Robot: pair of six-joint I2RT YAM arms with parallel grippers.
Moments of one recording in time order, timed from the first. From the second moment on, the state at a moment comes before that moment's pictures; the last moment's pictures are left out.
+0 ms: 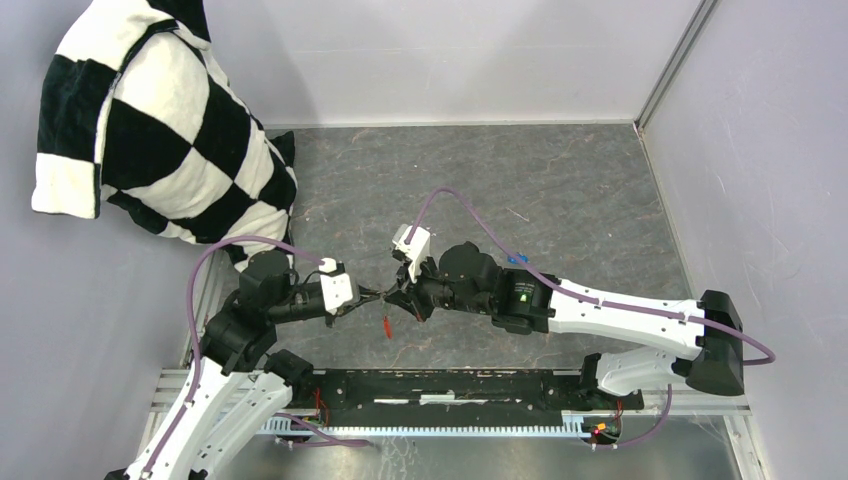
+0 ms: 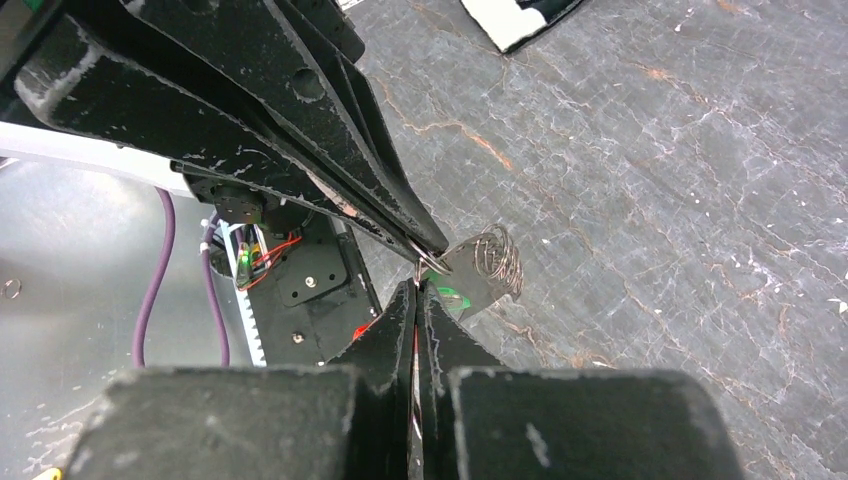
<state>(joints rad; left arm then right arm) -0.48 0.49 0.72 -0.63 0.75 0.52 1.26 1.30 1.08 -0.12 0.01 0.22</state>
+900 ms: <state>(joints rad) -0.48 0.47 0.72 -0.63 0.75 0.53 1.26 1.29 1.10 -0.12 0.05 0.23</state>
